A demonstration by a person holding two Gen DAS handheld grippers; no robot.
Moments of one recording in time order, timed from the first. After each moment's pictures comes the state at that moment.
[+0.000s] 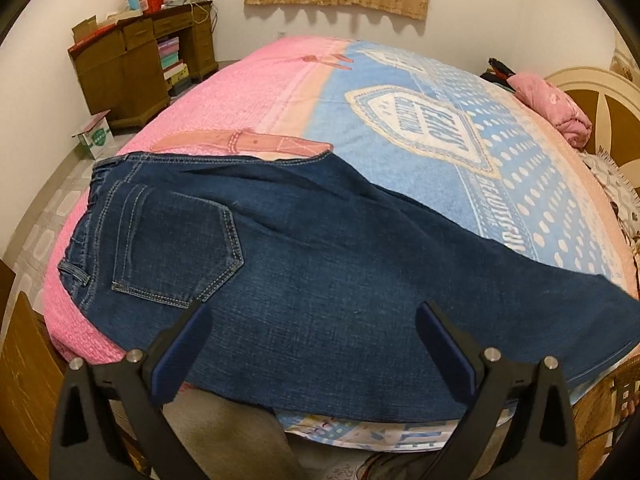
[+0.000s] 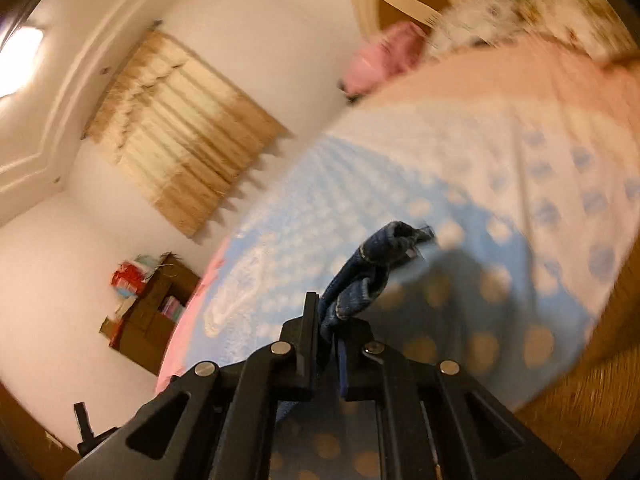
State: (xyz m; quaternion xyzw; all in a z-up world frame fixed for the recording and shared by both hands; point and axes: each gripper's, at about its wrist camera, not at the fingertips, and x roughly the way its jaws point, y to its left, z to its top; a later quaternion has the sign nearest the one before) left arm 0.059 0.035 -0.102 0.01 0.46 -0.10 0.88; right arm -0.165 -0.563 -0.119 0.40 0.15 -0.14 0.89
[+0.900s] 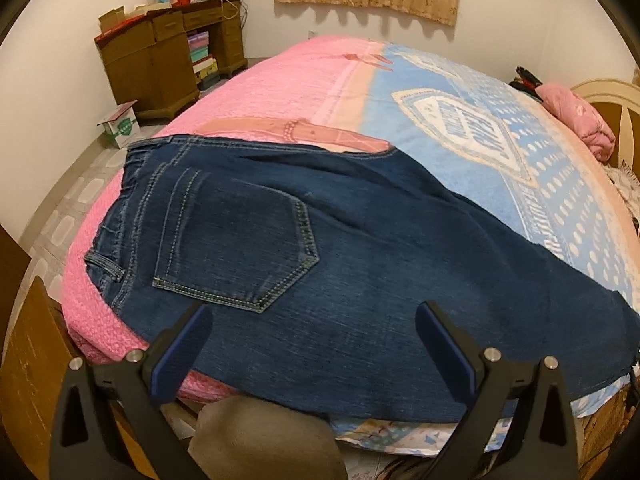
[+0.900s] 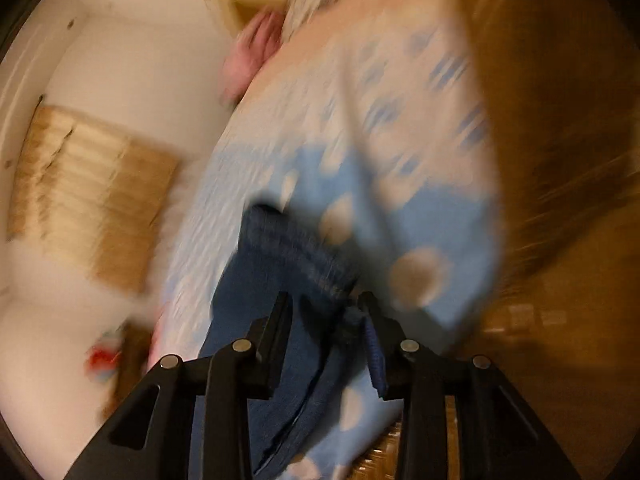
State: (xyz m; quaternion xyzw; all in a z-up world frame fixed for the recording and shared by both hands) left arm 0.068 0.082 -0.120 0.01 0.45 -0.05 0.89; right arm -0.225 -0.578 -0.207 0.54 0.16 -0.31 0.77
